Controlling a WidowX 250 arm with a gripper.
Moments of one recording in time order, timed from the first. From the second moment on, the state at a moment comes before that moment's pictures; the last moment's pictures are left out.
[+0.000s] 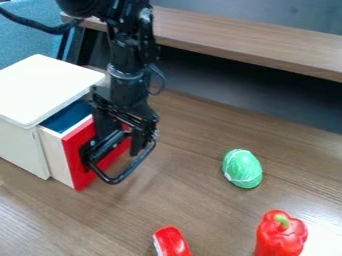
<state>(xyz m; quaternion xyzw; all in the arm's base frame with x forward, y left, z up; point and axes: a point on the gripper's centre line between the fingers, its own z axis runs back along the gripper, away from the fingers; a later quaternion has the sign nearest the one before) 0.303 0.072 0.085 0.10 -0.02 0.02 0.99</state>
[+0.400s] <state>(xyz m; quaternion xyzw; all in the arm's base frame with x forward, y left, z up) 0.300 0.089 0.086 0.12 -0.02 0.03 0.99</state>
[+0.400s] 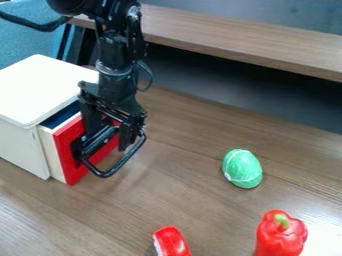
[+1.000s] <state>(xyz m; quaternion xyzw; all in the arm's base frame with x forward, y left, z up) 0.302 0.109 0.087 0.17 -0.02 0.03 0.98</state>
